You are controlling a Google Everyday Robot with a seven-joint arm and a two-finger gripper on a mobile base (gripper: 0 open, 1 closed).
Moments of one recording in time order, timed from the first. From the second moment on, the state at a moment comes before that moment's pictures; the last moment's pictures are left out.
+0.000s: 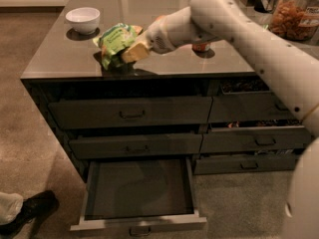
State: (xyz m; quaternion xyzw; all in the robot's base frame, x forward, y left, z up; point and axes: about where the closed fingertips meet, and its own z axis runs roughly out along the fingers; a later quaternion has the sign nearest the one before) arm 0.708 0.067 0.901 -0.49 0.71 0.26 0.43
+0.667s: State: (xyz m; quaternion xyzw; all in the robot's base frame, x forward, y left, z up) arm 0.658 0.002 0.905 -0.59 0.62 0.31 0.41
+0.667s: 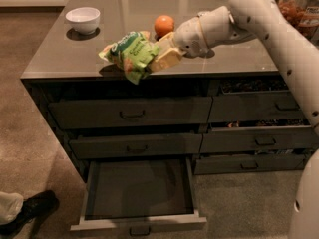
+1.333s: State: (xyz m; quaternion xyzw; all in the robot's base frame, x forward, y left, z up) arm 0.620 -0.023 0.886 -0.65 0.58 0.34 0.35
